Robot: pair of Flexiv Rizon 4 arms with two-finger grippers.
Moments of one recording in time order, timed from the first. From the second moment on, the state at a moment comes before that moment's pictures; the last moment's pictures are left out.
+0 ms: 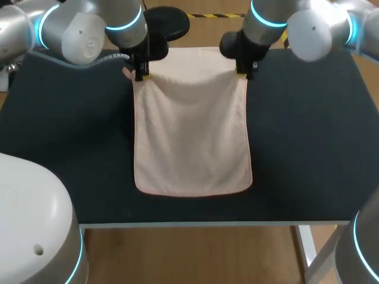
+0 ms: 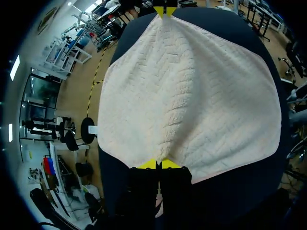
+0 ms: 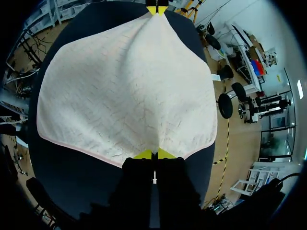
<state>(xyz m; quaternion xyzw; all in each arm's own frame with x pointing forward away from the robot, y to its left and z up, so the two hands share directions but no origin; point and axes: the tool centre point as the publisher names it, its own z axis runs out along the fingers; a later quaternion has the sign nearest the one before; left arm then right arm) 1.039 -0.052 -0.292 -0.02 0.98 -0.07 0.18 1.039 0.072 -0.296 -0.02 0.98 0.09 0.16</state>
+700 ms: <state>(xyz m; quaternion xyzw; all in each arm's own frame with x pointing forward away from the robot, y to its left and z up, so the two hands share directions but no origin) 1.105 -0.042 -0.133 -0.04 0.93 -0.07 0.36 1.096 0.064 -0.133 -0.04 0.93 0.11 0.34</state>
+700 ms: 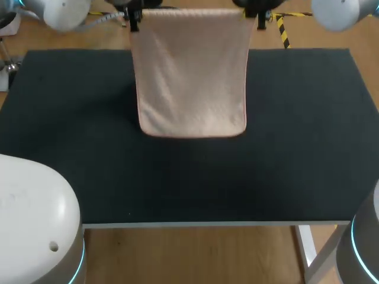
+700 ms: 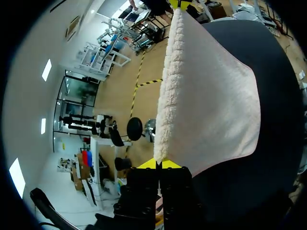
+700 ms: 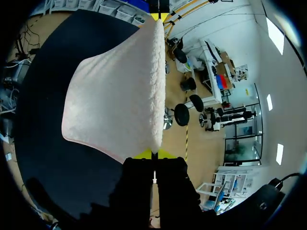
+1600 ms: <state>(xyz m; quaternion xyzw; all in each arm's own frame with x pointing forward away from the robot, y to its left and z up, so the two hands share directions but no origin) 1.089 -0.055 -0.110 -0.06 0.93 -0.04 0.35 1.100 0.072 -0.097 -0.07 0.92 0.08 0.37</state>
